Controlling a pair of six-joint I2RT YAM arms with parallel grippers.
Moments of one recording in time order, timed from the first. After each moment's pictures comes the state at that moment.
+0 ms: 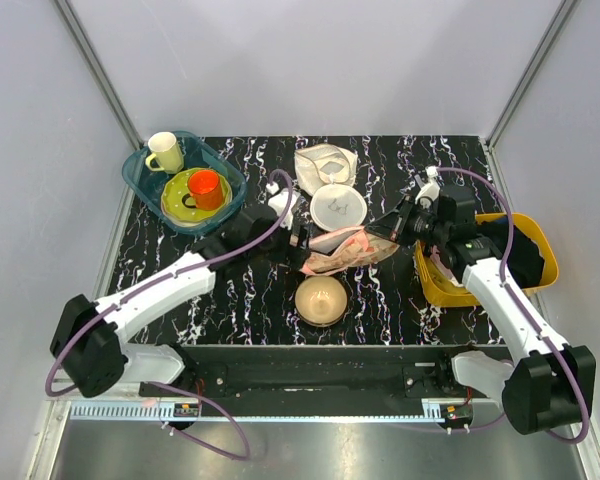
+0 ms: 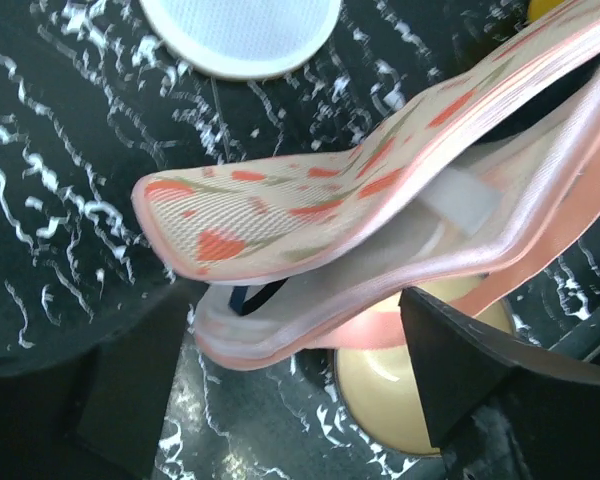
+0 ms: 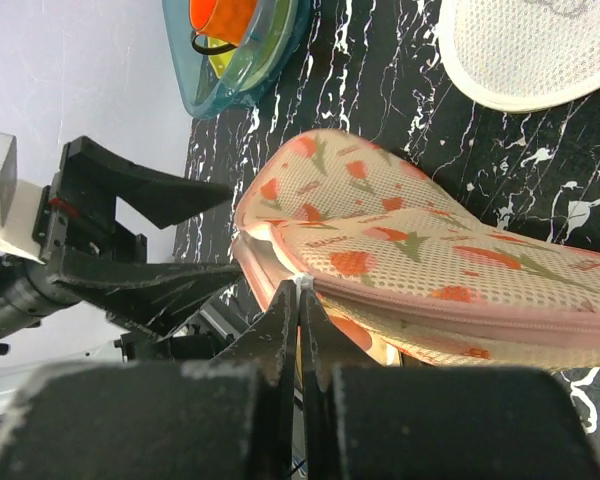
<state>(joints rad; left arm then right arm) -0.74 1.25 0.89 -0.23 -0.03 -0.25 0.19 1.11 0.84 -0.18 -0.62 0.69</state>
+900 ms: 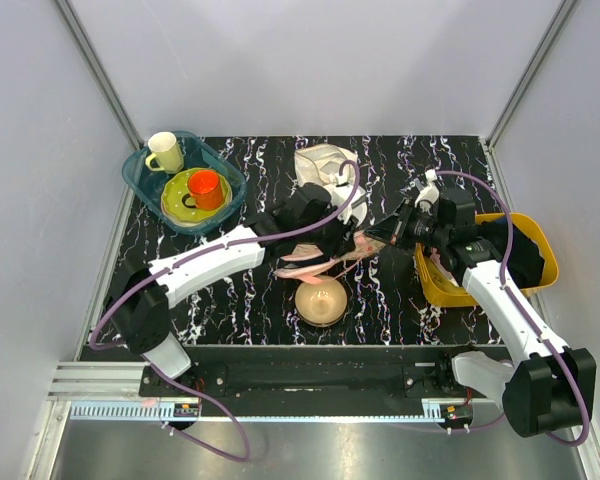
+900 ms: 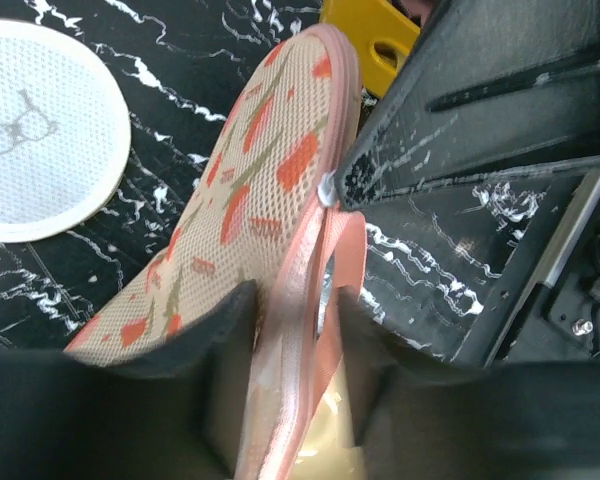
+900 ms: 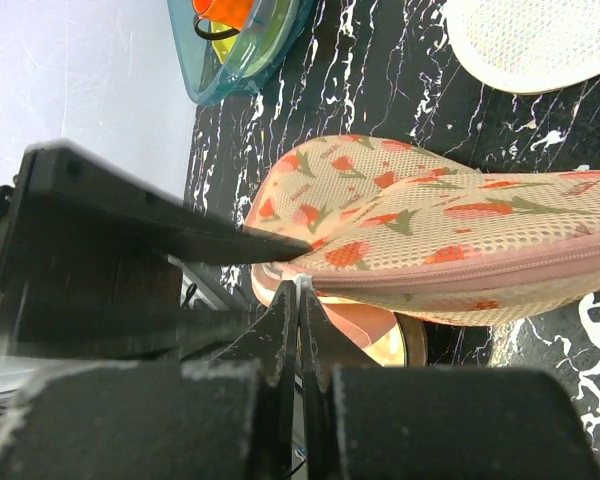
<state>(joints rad) -0.88 1.62 1.32 -0.29 0.20 -0.12 0.19 1.10 0.81 -0.18 -0.65 0.70</state>
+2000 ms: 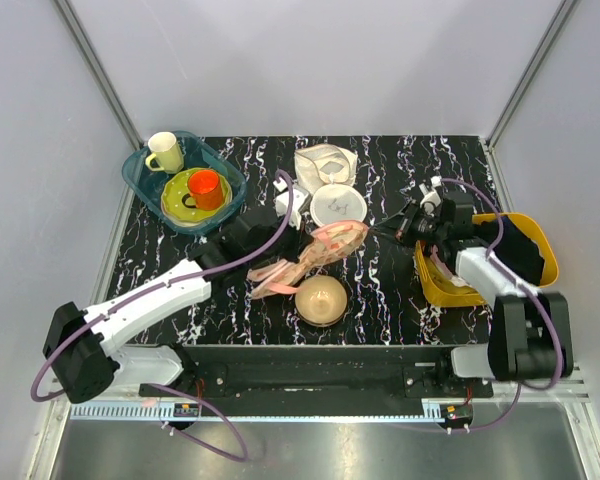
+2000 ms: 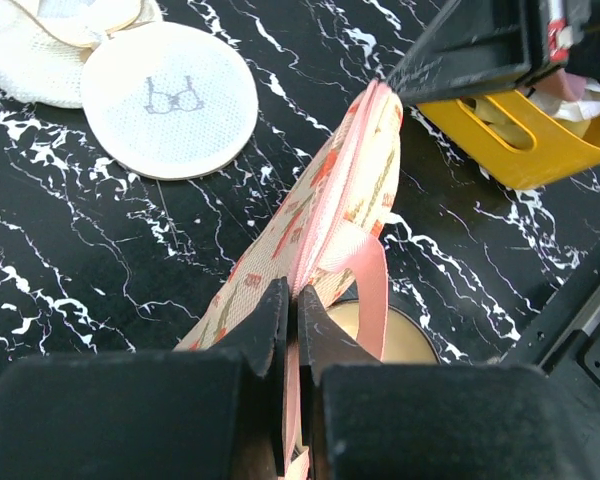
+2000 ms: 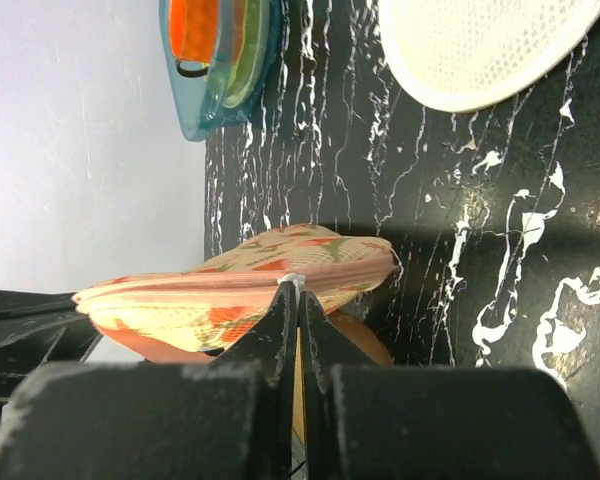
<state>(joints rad) -0.84 1.23 0.97 -0.14 -0.01 -0.20 0.04 1.31 0.71 0.09 -0.78 0.77</state>
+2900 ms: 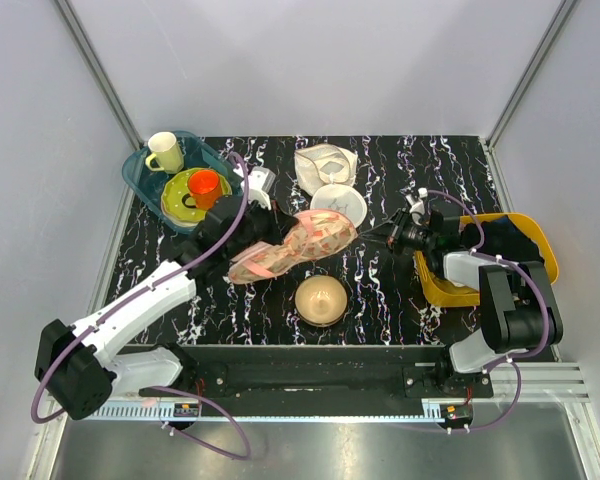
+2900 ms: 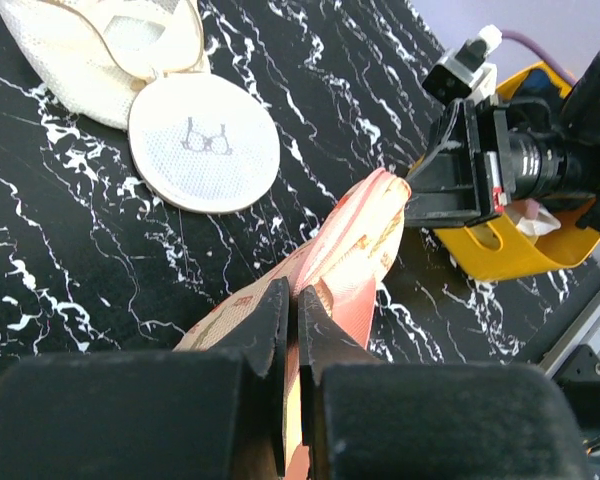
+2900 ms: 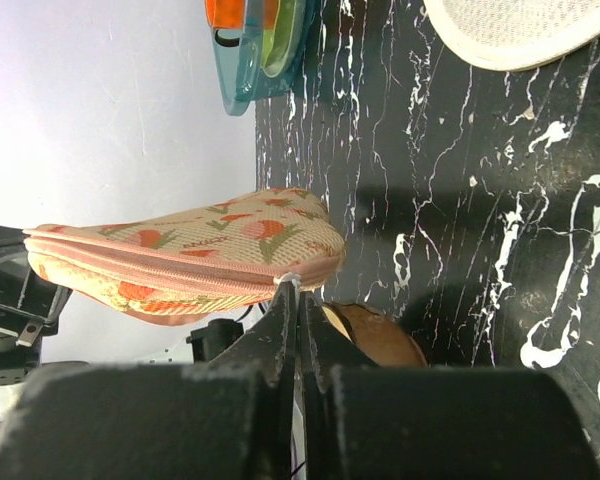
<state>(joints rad) -0.67 1.15 0.91 -0.04 0.06 -0.38 0.07 1.54 0.60 0.52 -0.91 1.01</state>
